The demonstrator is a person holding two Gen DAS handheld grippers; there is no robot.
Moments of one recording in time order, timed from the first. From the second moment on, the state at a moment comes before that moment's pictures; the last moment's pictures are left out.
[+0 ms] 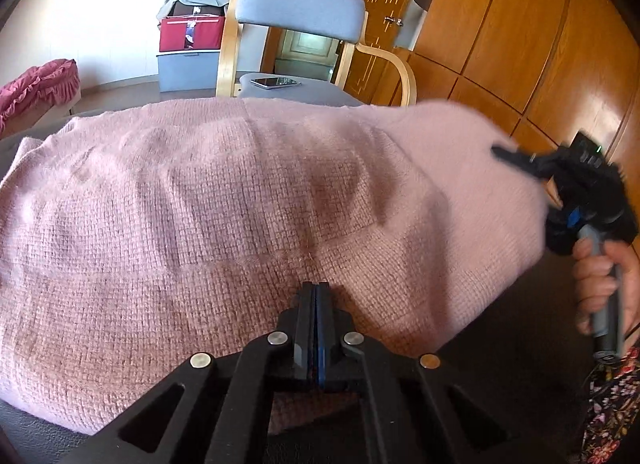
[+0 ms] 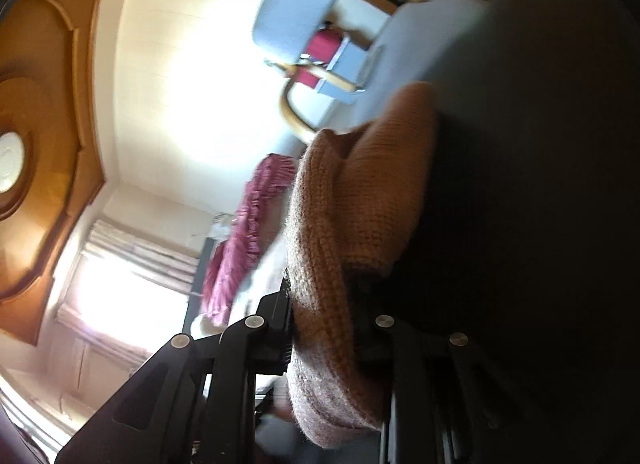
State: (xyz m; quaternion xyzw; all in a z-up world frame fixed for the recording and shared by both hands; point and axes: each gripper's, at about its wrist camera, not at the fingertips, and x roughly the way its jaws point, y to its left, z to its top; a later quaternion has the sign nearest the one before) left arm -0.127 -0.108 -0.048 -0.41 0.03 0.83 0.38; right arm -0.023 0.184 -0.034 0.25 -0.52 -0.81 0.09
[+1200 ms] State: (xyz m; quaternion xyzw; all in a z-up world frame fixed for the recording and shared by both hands) left arm -0.217 -0.270 -0.086 -0.46 -0.24 0.77 0.38; right arm -0.290 -0.167 -0.034 0.50 -0.32 -0.79 0.18
